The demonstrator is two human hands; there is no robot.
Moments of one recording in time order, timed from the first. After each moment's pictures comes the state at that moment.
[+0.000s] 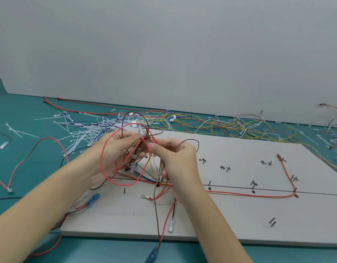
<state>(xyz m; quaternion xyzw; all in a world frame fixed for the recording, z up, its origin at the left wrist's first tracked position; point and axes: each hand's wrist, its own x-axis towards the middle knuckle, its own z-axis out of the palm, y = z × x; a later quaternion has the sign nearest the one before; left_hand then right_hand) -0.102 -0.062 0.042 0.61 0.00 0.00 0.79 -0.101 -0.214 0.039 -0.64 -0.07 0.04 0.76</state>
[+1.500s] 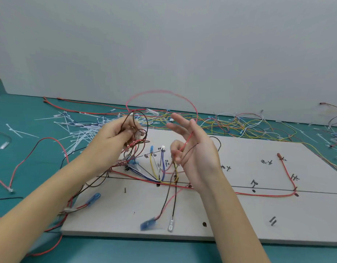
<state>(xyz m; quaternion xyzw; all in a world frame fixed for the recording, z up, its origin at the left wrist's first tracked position) -0.104 -0.053 0.051 0.77 -0.10 0.16 0.61 -0.091 -0.243 0.062 -0.48 -0.11 0.13 0.86</state>
